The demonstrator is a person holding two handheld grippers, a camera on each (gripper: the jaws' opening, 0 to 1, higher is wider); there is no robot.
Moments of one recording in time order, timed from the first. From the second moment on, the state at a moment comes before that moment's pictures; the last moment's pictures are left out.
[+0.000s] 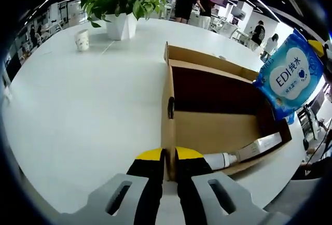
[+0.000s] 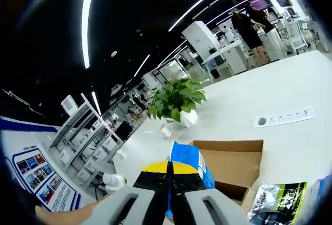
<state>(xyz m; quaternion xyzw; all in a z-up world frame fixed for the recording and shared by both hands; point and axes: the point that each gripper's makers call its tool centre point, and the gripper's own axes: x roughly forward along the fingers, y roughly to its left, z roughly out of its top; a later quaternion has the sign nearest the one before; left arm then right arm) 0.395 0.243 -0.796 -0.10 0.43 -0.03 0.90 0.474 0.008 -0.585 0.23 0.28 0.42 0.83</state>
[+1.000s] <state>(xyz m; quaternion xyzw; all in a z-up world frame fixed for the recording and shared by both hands) 0.385 0.244 -0.790 -0.09 0.44 -0.01 0.90 0.482 -0.078 -0.556 0.26 0.24 0.36 0.86</state>
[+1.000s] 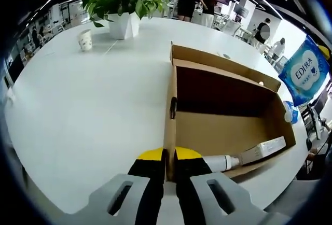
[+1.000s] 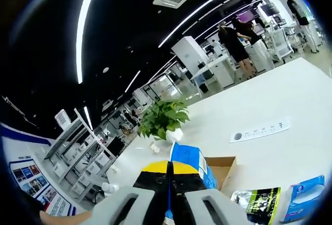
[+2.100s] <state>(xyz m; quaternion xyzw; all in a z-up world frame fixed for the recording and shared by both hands) 0.379 0.272 -0.791 -0.11 0.43 0.03 0.89 0.493 -0.096 -0.595 0.26 0.25 0.32 0.88</state>
